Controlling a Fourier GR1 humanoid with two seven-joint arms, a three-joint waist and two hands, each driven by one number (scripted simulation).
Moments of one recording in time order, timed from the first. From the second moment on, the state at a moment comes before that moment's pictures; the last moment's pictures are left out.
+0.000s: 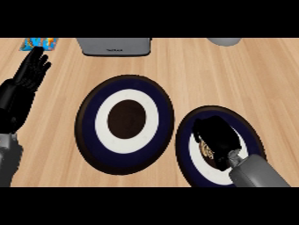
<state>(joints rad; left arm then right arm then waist) -0.26 0.34 0.05 -1.62 0.11 -0.03 0.11 -0.28 -0.34 0.55 -1.38 1.06 0.25 0.13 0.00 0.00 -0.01</state>
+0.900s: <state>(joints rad) -0.20 0.35 0.09 -1.65 0.10 -0.01 0.13 0.54 -0.21 0.43 -1.93 1.25 -0.48 0.56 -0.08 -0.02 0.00</state>
